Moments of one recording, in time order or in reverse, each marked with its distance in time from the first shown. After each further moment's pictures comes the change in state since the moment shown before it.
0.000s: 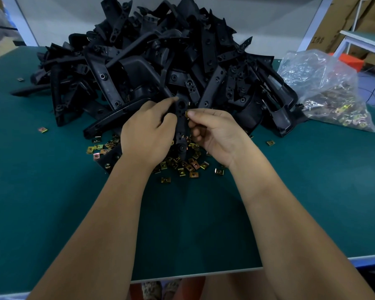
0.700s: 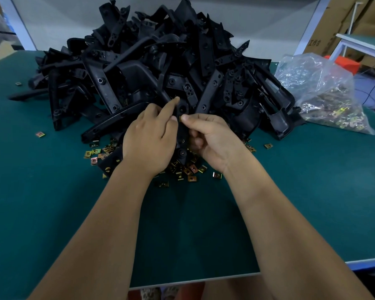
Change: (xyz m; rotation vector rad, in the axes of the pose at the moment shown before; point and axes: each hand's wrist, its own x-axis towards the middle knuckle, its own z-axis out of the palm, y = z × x) left_hand -0.001 -0.008 0.009 0.238 0.006 0.207; right_hand -0.002 0.004 0.004 -0.067 -0.035 0.010
